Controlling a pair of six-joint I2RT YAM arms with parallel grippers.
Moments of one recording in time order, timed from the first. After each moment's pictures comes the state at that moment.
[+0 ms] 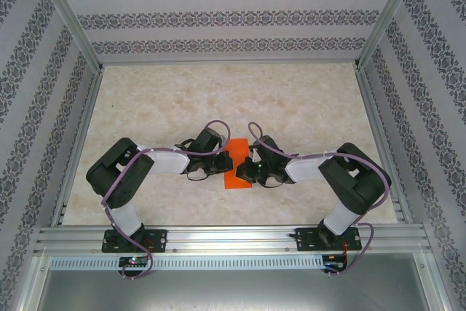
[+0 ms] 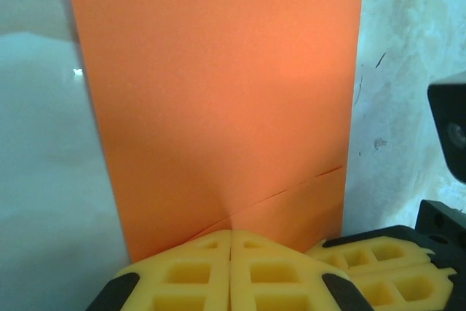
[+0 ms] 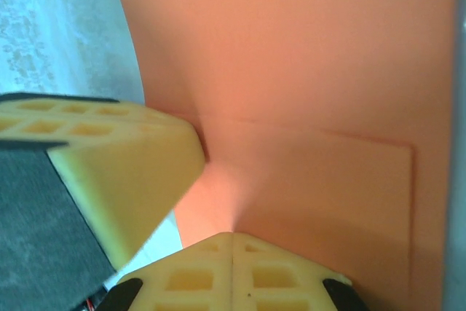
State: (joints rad) left arm -0.70 1.76 0.79 0.03 0.37 -0.87; right arm 0.69 1.64 0.57 0.17 -0.48 0.99
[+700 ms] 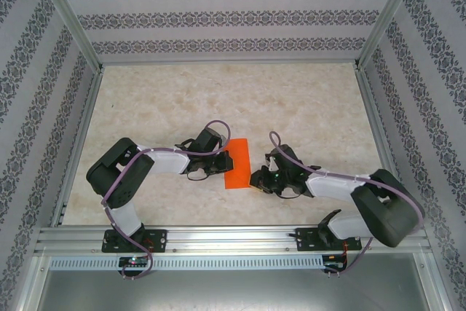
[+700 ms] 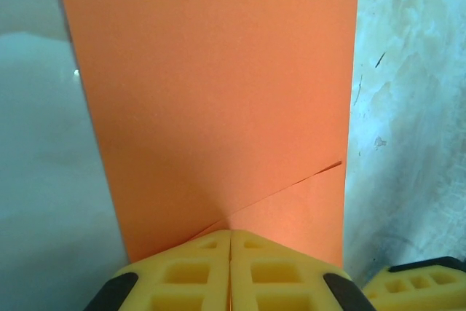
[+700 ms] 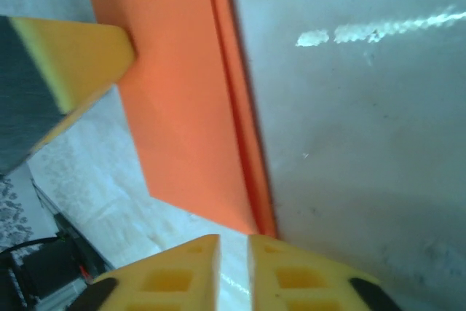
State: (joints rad) left arm -0.70 1.76 0.79 0.03 0.37 -0.87; right arm 0.64 1.32 0.39 0.01 -0.47 0.98
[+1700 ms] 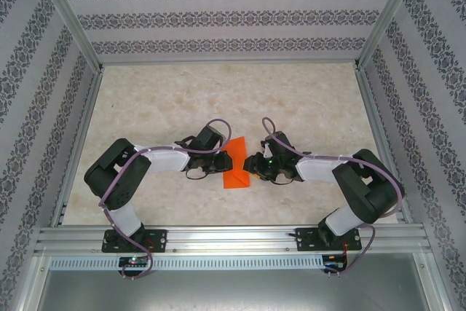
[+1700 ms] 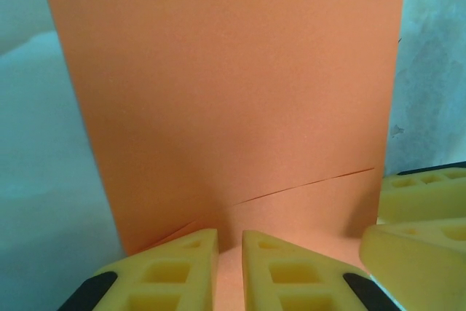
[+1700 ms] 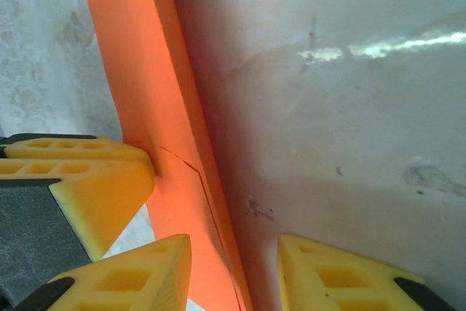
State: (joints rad) left arm -0.70 1.74 0.84 -0.10 0.35 -0.81; right arm 0.58 1.55 0.55 0.08 -0.47 0.92
